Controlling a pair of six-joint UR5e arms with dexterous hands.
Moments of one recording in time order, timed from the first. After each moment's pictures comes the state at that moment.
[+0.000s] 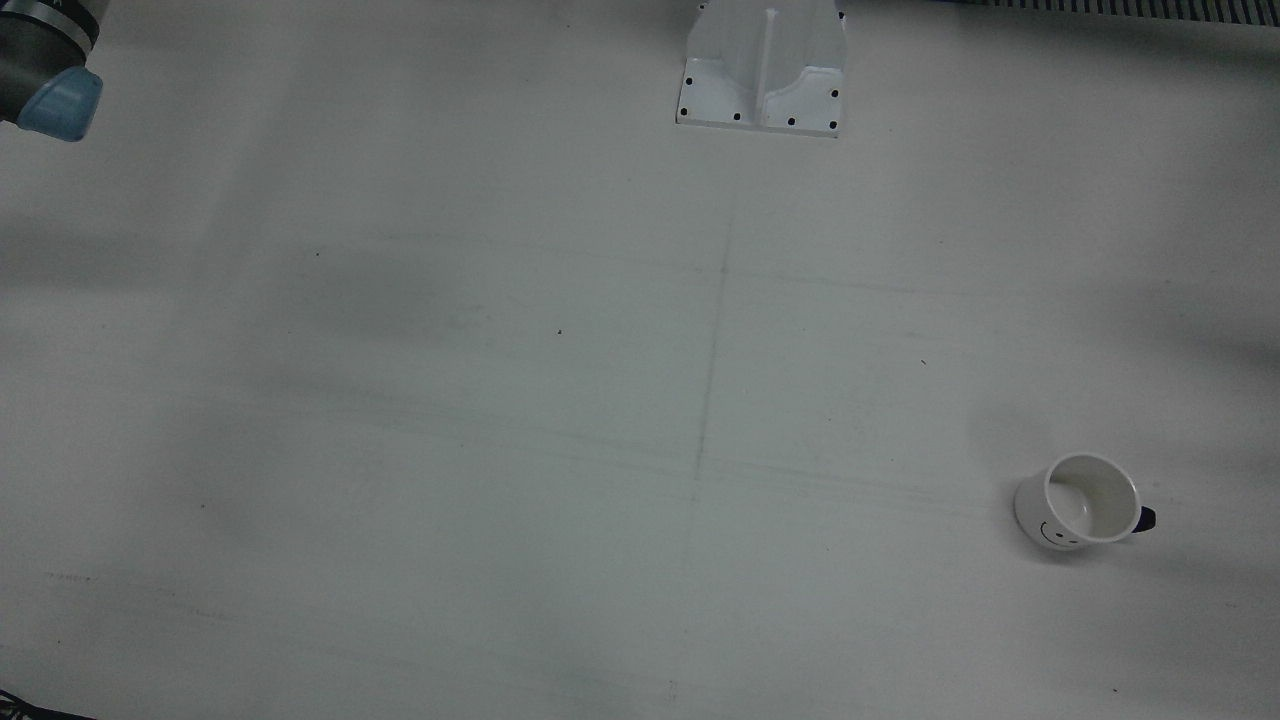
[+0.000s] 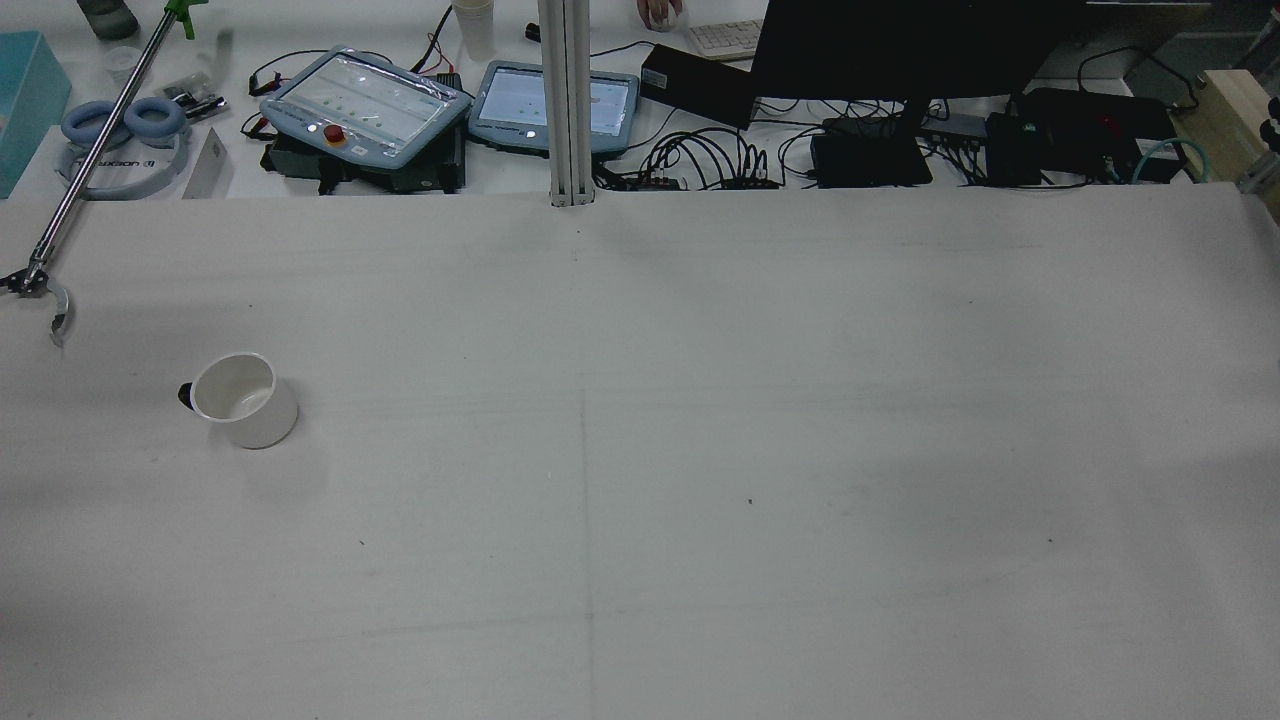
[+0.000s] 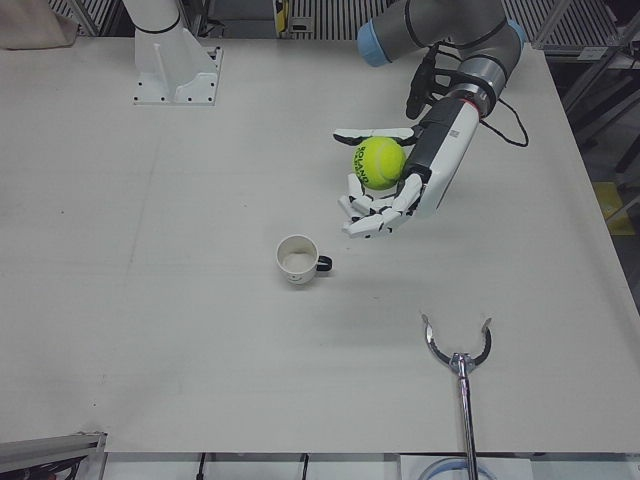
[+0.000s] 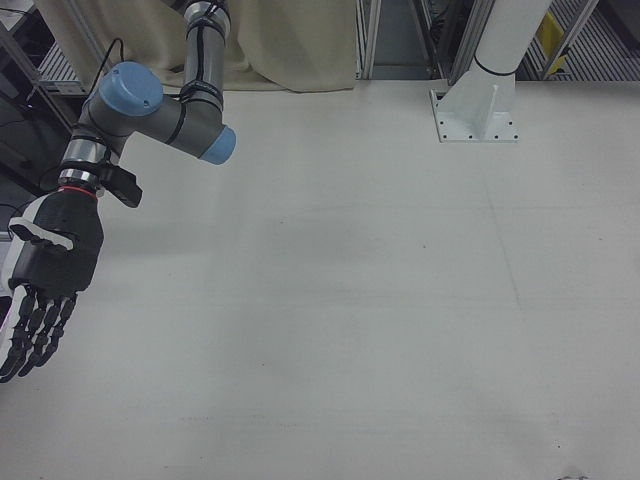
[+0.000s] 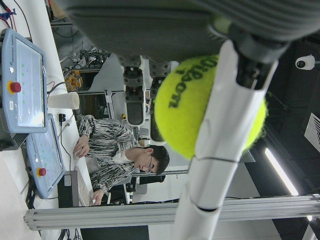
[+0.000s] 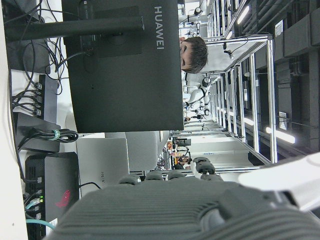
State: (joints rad) left arm -1.30 -1.61 -1.98 0.09 1.67 0.09; right arm 1.46 -1.41 1.43 -3.29 -1.49 0.11
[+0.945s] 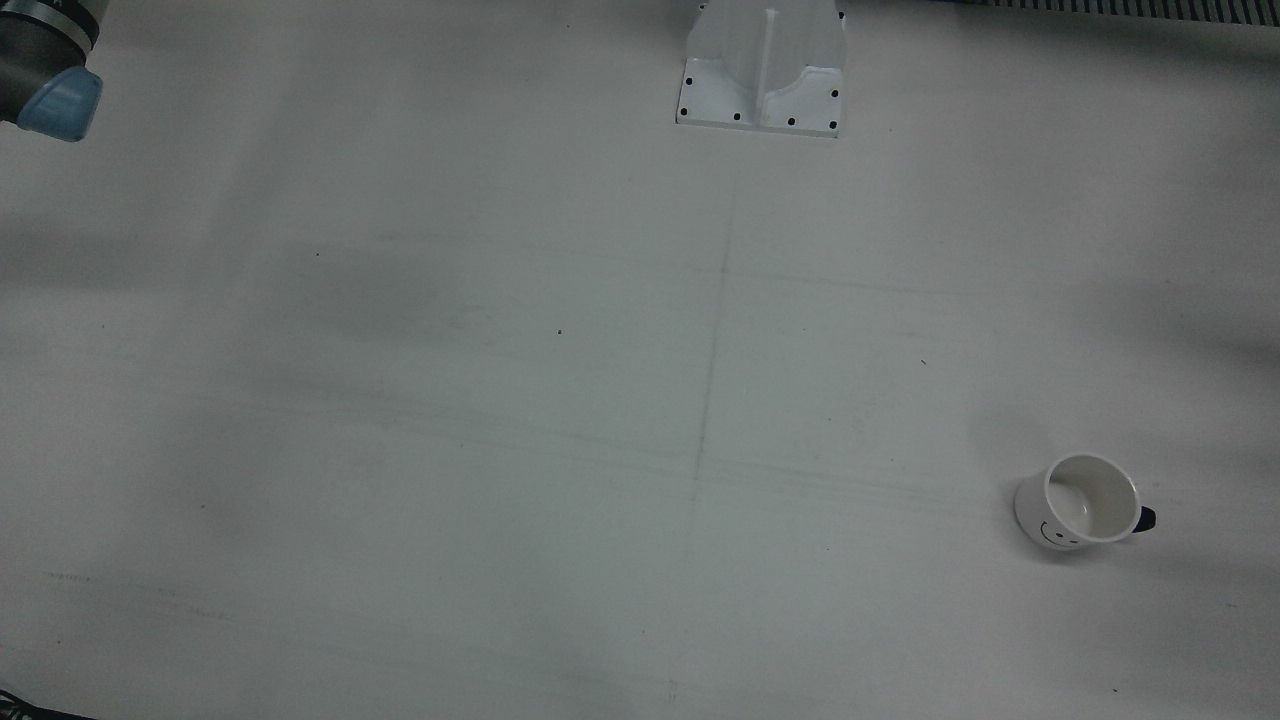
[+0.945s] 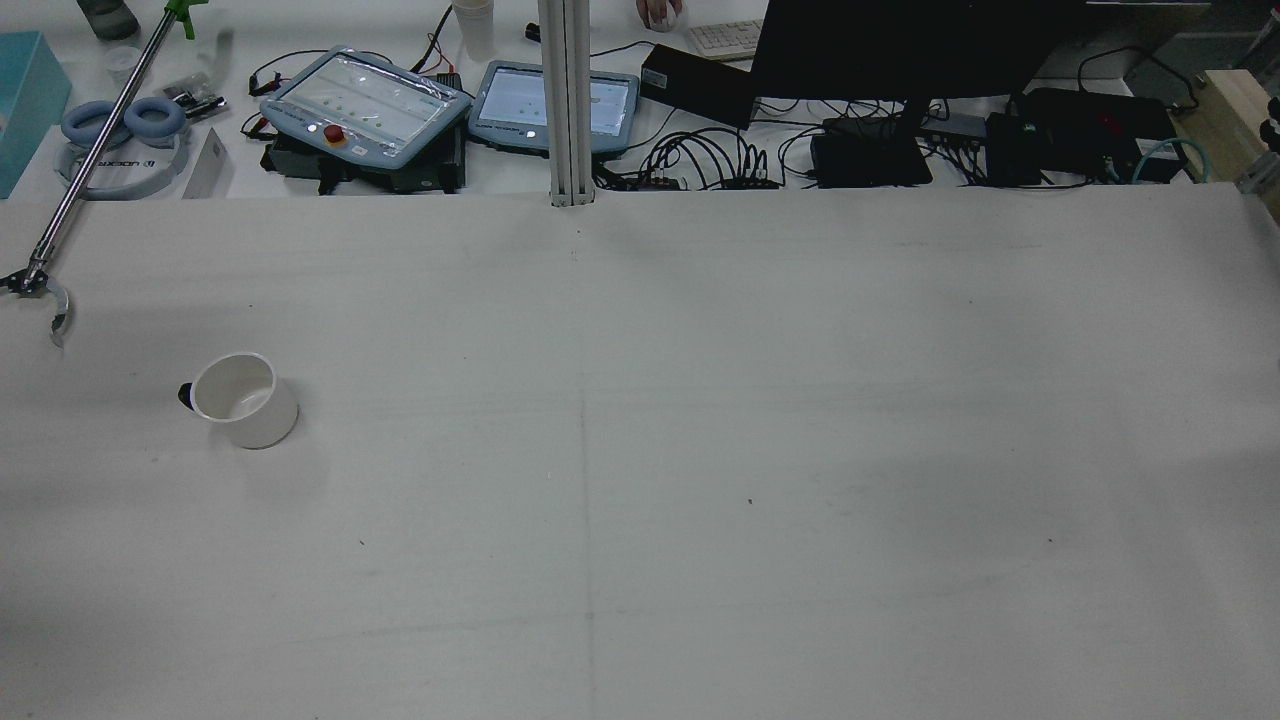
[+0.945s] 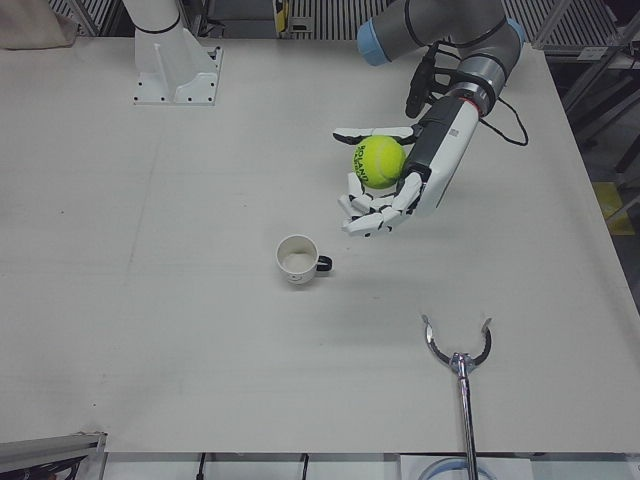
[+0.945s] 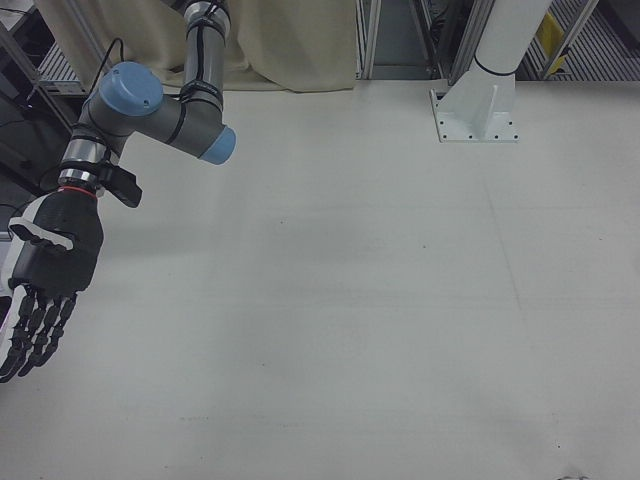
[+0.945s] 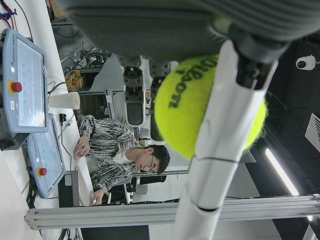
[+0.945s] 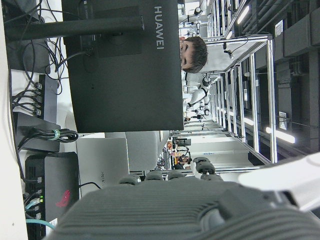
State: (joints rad) left arm -1.30 -1.60 -1.99 0.09 1.67 0.09; right arm 1.46 -1.41 1.43 -3.29 -1.49 0.11
